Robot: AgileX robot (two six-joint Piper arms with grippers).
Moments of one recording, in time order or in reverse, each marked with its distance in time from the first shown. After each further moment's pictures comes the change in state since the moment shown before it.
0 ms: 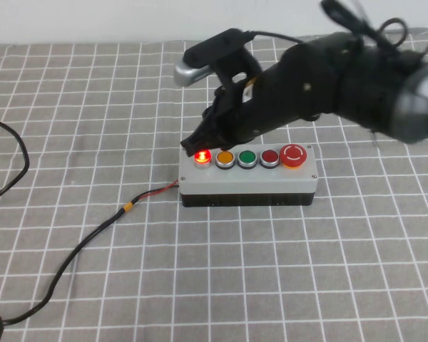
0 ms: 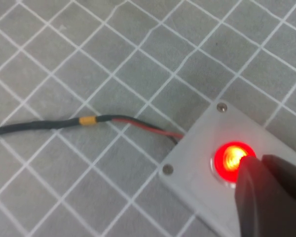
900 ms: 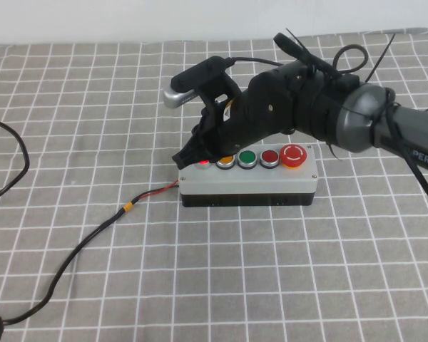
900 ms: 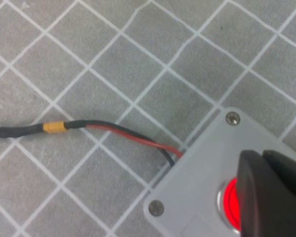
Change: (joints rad) right arm 0.000 0.185 -0.101 -0.030 -0.019 0.000; left arm 0.000 0.000 0.000 0.000 0.000 0.000
